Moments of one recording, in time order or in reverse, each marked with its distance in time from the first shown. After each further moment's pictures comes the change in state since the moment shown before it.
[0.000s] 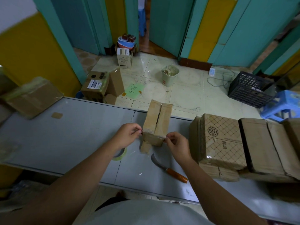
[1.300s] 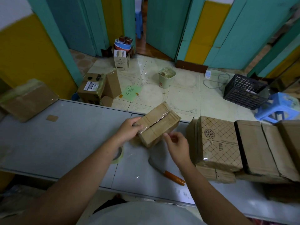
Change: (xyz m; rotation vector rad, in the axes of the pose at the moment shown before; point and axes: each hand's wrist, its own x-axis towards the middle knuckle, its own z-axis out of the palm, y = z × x) left_hand 0.025 0.037 0.001 -0.269 0.038 -0.154; right_hand -0.016 -0.039 -0.012 0.136 0.125 0.054
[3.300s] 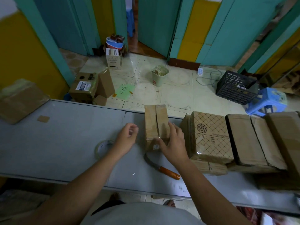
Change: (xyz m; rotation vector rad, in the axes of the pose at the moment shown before) left_hand -0.034 -0.034 0.030 0.240 0.171 0.091; right_hand -0.017 -0.011 -0.019 -0.455 -0.102 -0.139
